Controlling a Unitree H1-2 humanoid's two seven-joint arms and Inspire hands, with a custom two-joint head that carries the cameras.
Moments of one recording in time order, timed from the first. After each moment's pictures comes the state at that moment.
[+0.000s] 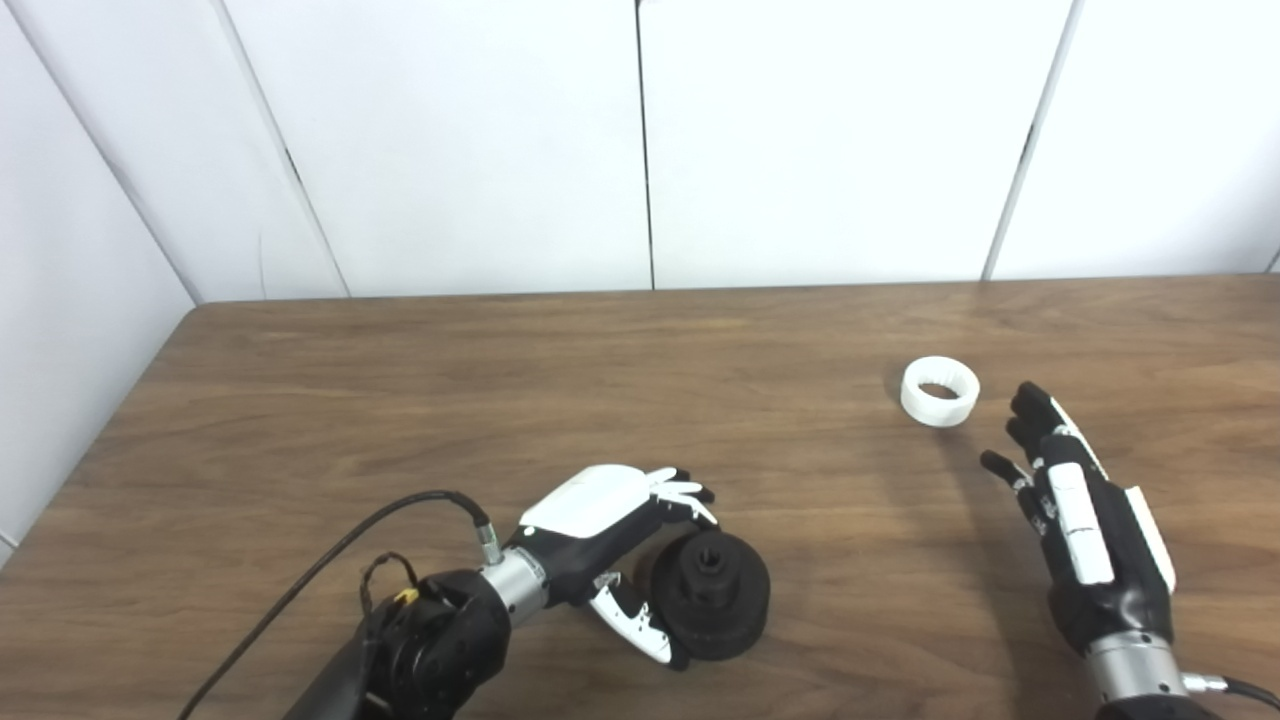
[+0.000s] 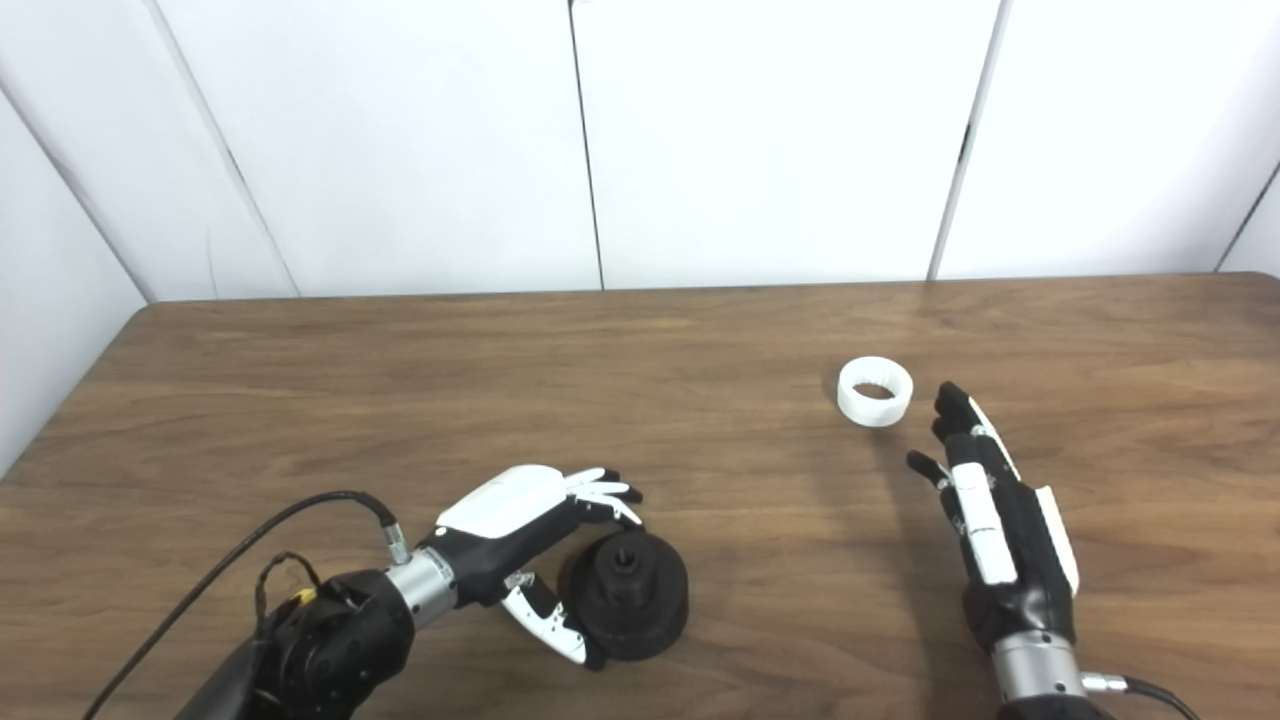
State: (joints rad) left arm -0.26 0.36 -0.50 -0.25 0.63 0.17 -0.50; right arm 0.06 -0.09 -0.14 -0.27 0.13 0.11 0.03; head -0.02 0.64
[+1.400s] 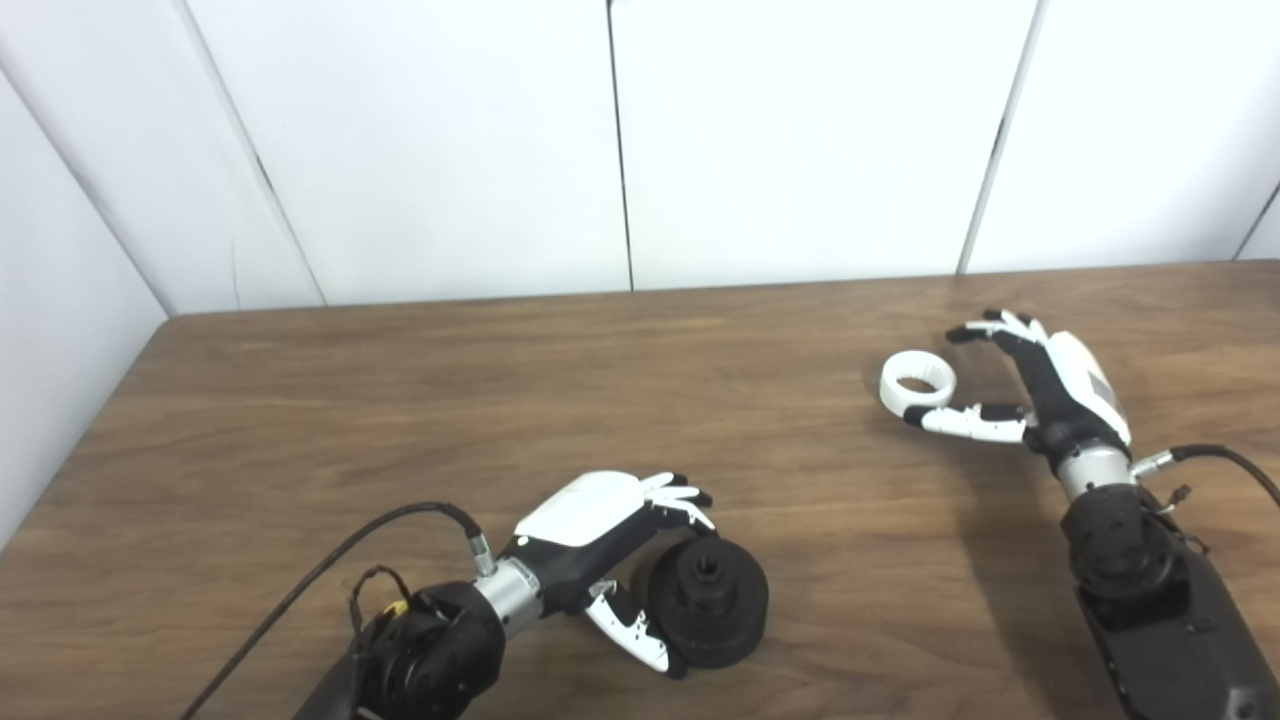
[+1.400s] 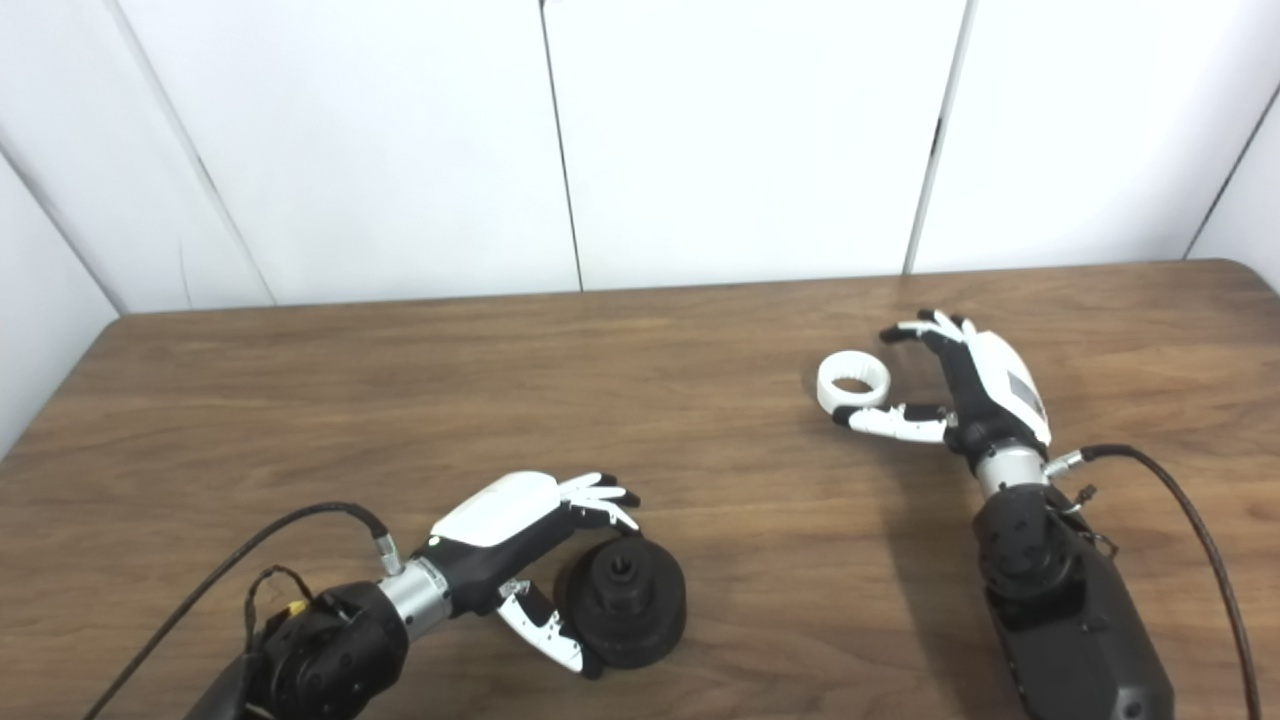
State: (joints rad) left arm -0.25 0.34 -0.48 -0.24 0.63 0.13 -0.49; right arm -0.35 -0.35 0.03 0.18 -0.53 0.25 -0.02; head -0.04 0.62
